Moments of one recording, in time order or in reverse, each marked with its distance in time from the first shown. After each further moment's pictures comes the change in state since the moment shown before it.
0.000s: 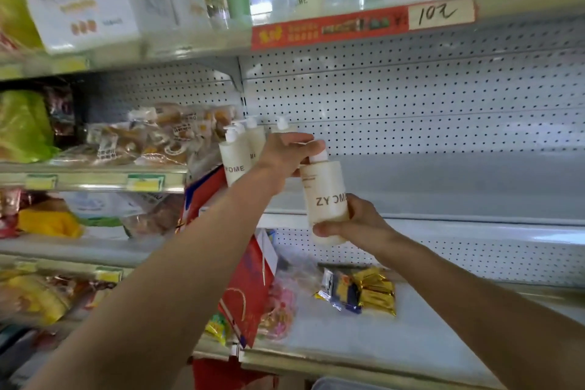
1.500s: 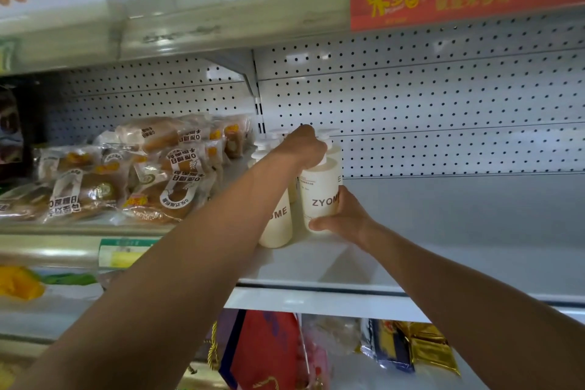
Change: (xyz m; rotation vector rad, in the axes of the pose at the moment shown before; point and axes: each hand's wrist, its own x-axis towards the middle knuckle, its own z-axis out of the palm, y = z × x) left_hand 0.200 -0.014 -0.072 0.722 -0.129 -0.008; right_hand 0.249 -0.003 0.090 -0.190 0.167 0.083
